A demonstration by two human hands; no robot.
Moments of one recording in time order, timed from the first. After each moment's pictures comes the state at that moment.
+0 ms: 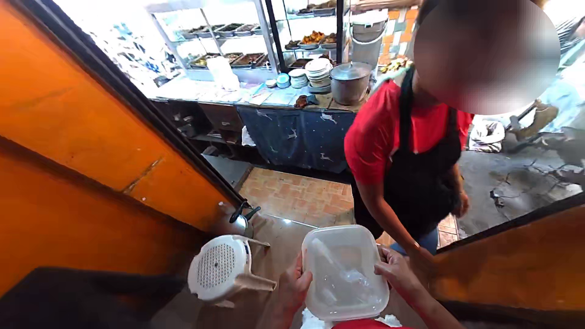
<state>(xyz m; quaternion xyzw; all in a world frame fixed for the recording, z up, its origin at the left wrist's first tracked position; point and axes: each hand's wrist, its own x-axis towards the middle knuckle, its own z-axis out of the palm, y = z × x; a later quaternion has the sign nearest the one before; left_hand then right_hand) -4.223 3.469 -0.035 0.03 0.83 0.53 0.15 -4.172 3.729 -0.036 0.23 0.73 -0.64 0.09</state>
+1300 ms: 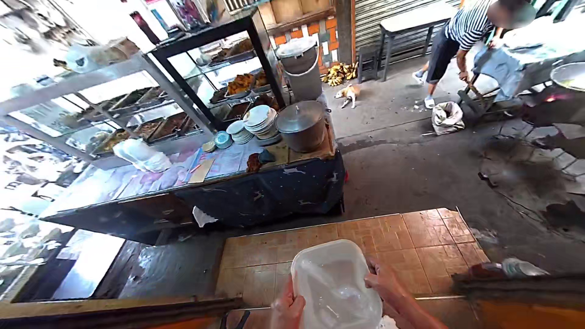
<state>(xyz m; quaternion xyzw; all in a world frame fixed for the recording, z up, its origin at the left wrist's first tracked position) -4.667 3.640 -0.027 0.10 0.86 0.44 0.23 -4.569 3.876 -0.066 0.34 0.67 -0.66 0.06</state>
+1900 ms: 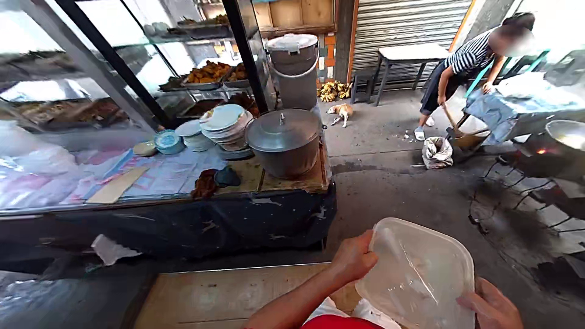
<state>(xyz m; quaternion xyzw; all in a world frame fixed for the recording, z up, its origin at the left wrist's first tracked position) -4.929 4.007 -0.160 0.47 0.70 0.42 0.35 -4.685 4.119 -0.151 0.49 0.65 -0.51 -0.29</state>
